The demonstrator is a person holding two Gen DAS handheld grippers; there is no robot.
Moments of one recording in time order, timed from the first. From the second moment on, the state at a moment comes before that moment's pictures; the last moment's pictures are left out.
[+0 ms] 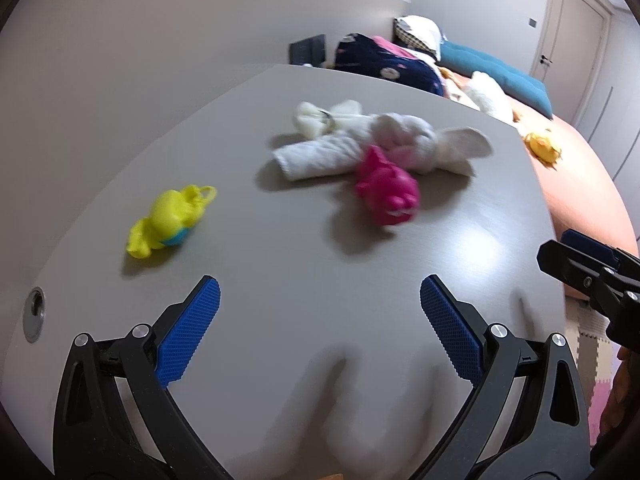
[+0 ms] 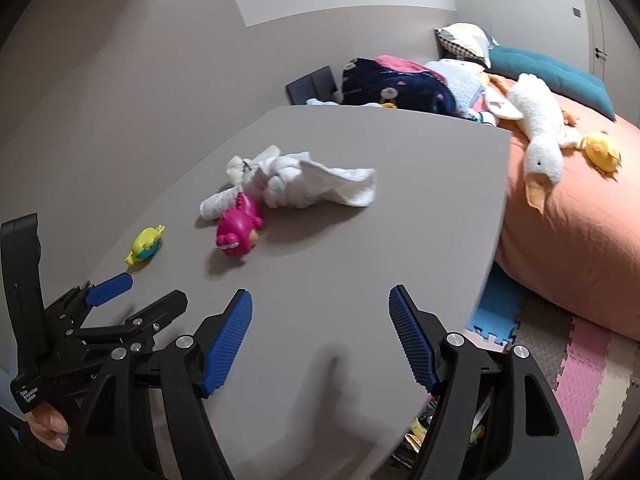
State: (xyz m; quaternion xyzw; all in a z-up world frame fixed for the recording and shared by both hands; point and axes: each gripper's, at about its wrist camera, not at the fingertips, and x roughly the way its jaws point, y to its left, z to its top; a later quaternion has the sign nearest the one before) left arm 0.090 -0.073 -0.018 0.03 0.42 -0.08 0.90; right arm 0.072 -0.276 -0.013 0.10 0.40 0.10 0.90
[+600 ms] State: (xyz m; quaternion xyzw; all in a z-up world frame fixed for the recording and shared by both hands) left arm 0.134 -0.005 -0.026 0.00 0.43 -0.03 0.90; right arm 0.123 -0.203 -0.023 0.07 0.43 0.14 0.89
